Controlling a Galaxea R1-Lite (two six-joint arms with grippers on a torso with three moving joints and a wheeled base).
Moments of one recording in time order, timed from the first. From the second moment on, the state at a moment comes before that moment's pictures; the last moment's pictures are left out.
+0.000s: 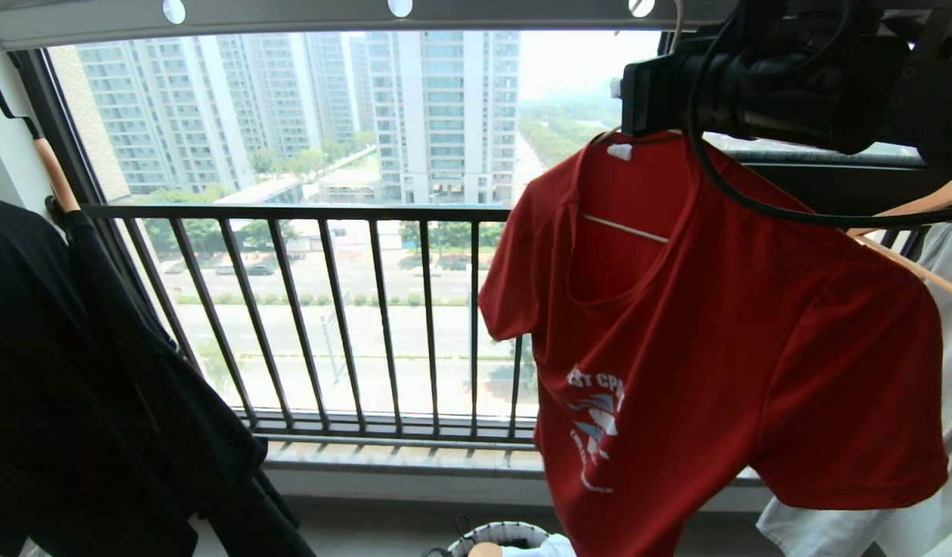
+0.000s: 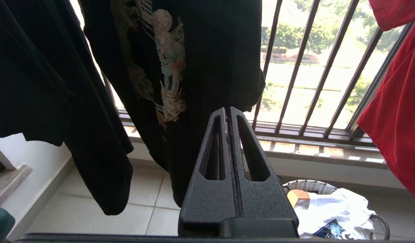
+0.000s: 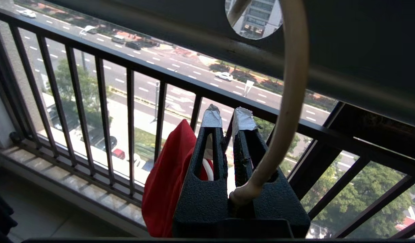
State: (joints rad) left arm 0.00 0.00 0.00 0.00 0.06 -0.04; right arm 0.50 1.80 -1.83 -0.03 -0.22 -0.17
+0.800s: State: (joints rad) left arm 0.00 0.00 0.00 0.00 0.06 -0.04; right arm 0.58 1.72 -1.82 -0.02 -0.24 -0.19
